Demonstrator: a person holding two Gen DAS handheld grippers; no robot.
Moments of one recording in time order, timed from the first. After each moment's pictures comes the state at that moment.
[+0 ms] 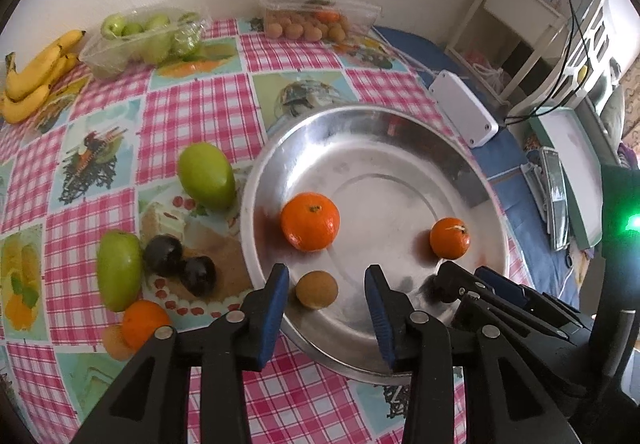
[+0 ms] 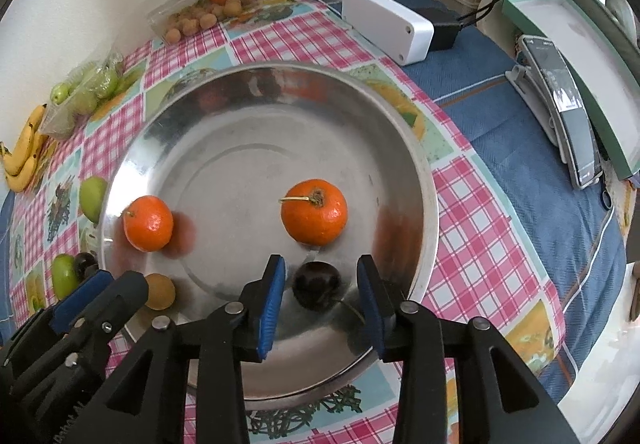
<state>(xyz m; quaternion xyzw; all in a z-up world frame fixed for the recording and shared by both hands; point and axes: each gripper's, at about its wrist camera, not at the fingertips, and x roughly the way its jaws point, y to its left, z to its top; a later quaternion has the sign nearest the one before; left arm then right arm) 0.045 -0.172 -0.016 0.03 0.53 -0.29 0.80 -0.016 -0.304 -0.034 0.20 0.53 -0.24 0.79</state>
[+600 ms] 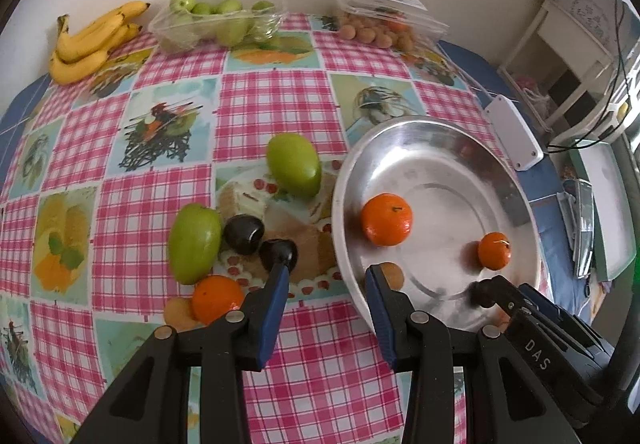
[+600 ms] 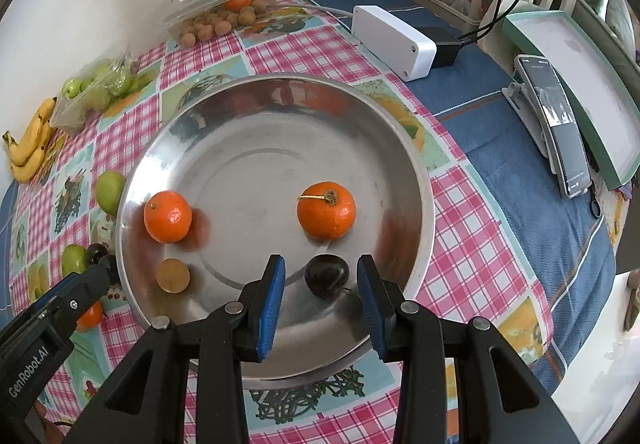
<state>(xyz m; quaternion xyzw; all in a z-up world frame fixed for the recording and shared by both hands) 0.057 -0.134 -0.014 0.01 0.56 -0.20 0.81 -0.020 -0.290 -0.022 0.18 0.52 -0.24 0.80</state>
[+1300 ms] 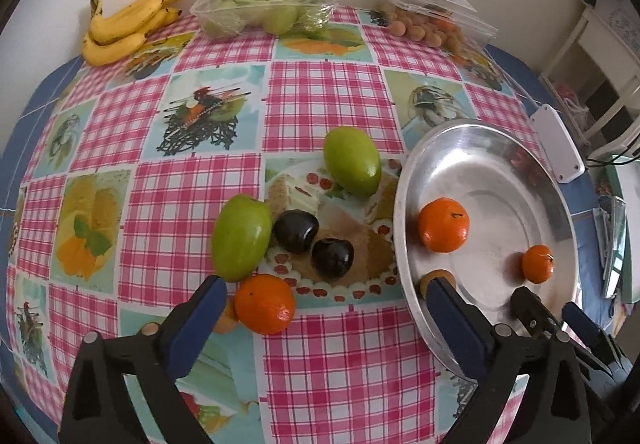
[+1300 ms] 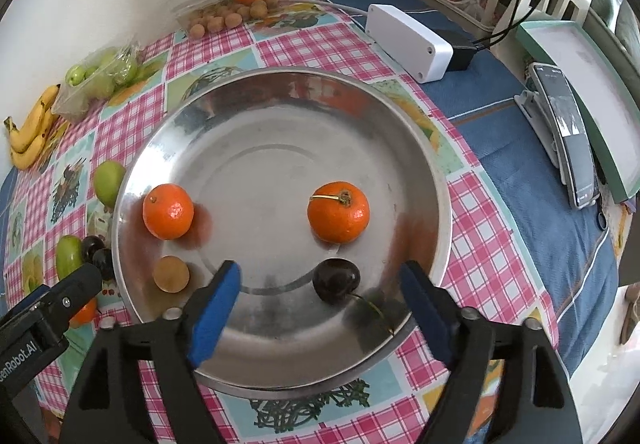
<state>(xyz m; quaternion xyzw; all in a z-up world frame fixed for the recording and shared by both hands) 0.067 -0.116 -0.025 0.02 0.56 -0.13 0.81 -0.011 -0.285 -0.030 0.16 0.53 -0.22 0.80</state>
